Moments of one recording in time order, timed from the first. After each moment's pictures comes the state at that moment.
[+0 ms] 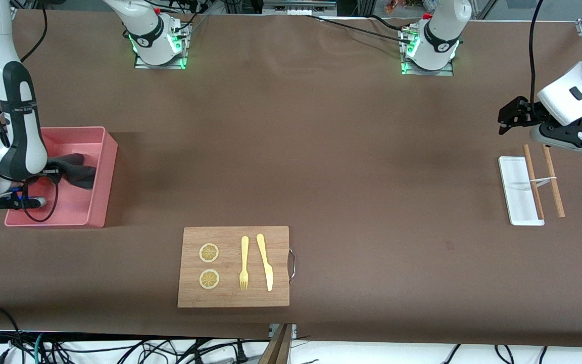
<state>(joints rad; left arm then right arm) 0.03 0.06 -0.12 -1.56 0.07 1.57 0.20 -0.05 0.62 -0.30 -1.66 -0.04 1.87 -0.33</state>
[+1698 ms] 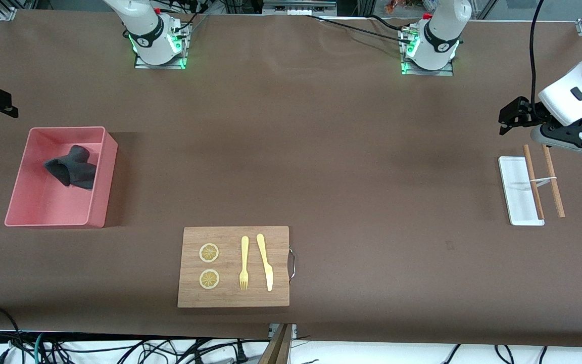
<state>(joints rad) 0.03 0.06 -0.12 -1.56 0.07 1.57 0.20 -0.05 0.10 -0.03 -1.43 -0.08 1.41 -0.29</state>
